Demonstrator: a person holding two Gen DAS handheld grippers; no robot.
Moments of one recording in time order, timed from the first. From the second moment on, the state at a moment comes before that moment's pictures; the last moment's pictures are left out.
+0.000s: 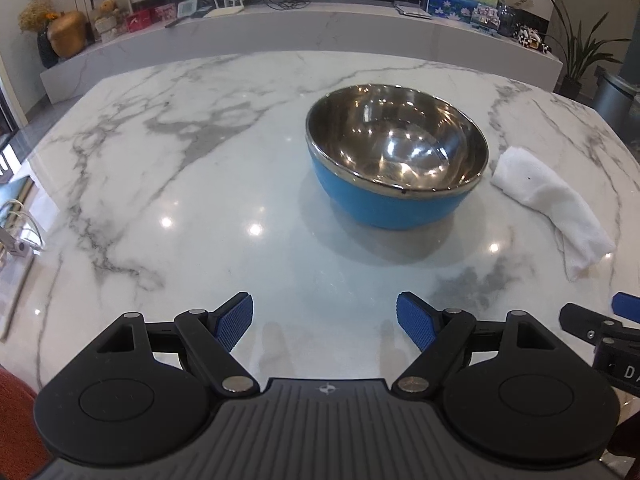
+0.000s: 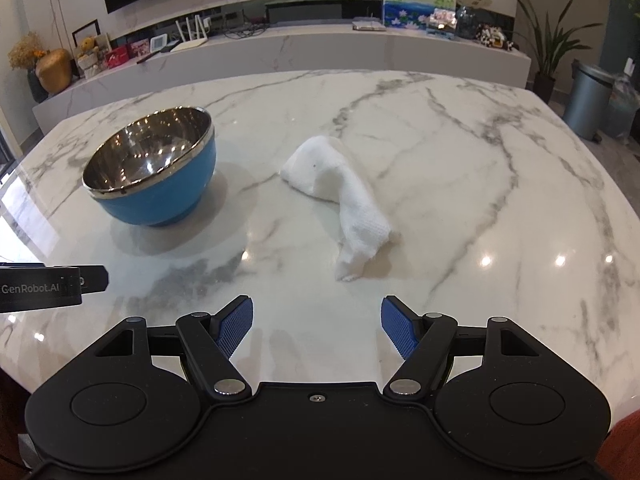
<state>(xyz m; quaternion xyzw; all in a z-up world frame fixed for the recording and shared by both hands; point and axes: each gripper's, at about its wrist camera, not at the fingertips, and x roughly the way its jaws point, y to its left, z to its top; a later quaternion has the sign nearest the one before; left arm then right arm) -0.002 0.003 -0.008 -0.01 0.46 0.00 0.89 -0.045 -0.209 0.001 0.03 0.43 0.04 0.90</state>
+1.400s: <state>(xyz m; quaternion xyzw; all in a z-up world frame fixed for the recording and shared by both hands) -0.001 0.012 -0.018 -0.02 0.49 0.01 0.87 -0.047 -0.212 -0.005 0.02 0.44 0.02 0.90</state>
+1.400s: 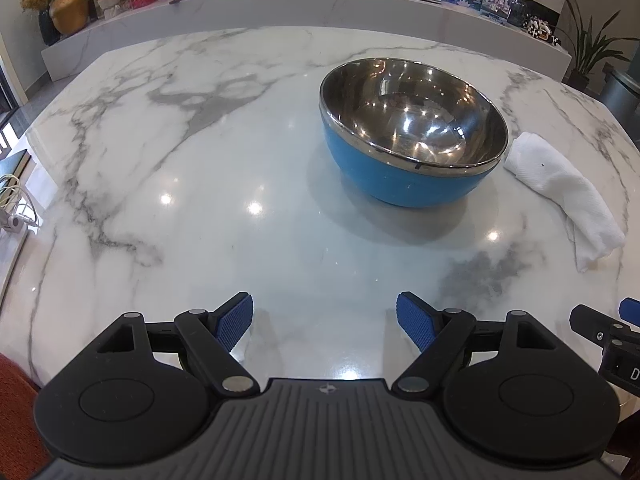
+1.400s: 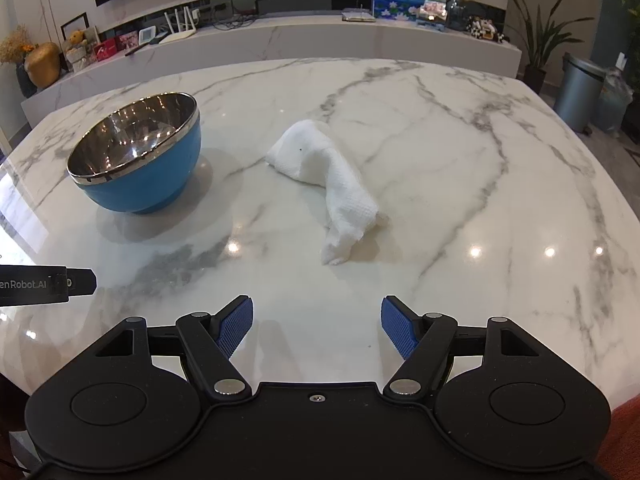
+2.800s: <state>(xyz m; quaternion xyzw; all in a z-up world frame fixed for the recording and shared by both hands) -0.002 0.009 -0.021 -0.02 0.50 0.01 0.87 -0.049 -0.206 -0.006 0.01 0.44 0.02 0.90</state>
